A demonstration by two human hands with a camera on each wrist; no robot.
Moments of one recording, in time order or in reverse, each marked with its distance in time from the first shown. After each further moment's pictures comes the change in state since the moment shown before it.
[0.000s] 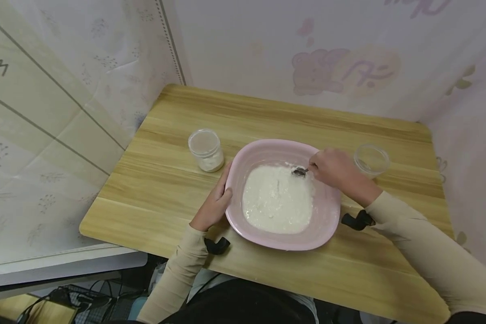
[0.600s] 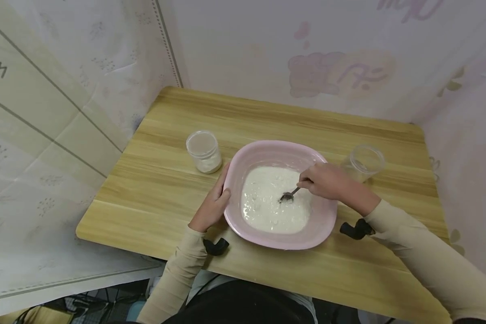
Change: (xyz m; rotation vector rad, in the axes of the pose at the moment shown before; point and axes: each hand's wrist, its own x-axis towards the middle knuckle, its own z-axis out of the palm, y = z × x) left_hand -0.002 0.004 0.002 0.000 0.016 -0.010; right_hand -0.019 -0.015 0.005 0.124 -0.105 -0.144
